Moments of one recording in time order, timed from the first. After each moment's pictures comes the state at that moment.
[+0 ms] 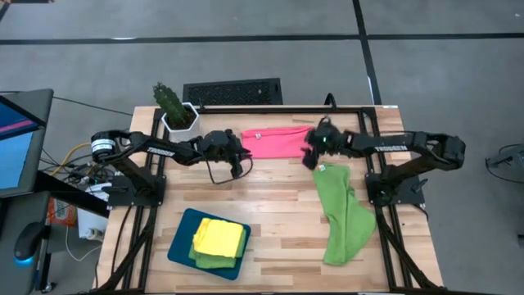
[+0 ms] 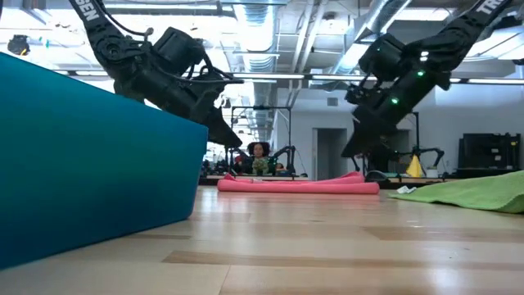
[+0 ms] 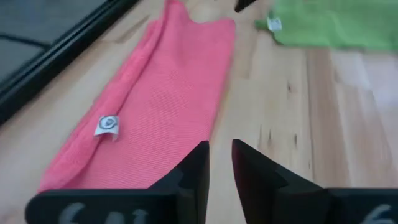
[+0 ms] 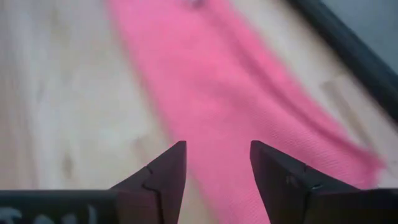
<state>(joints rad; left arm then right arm) 0.32 1.56 0.61 0.44 0.04 0.01 -0.41 1.34 0.55 0.01 0.08 -0.06</state>
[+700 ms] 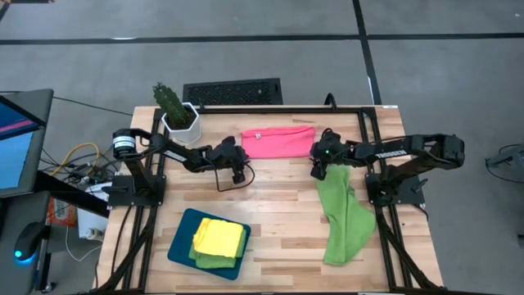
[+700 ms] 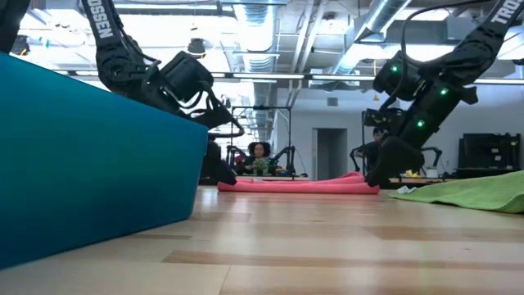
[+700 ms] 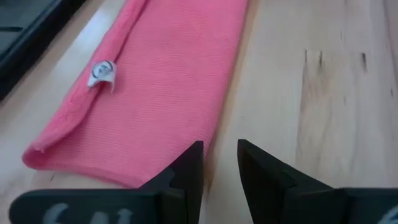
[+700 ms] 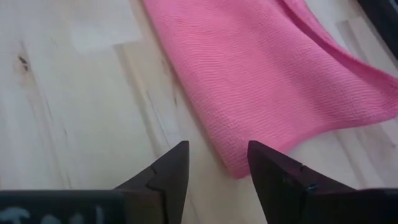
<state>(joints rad) 0.26 1.75 0.61 0.50 -0.17 0.14 -0.36 1.35 0.40 0.05 0.17 -0.15</state>
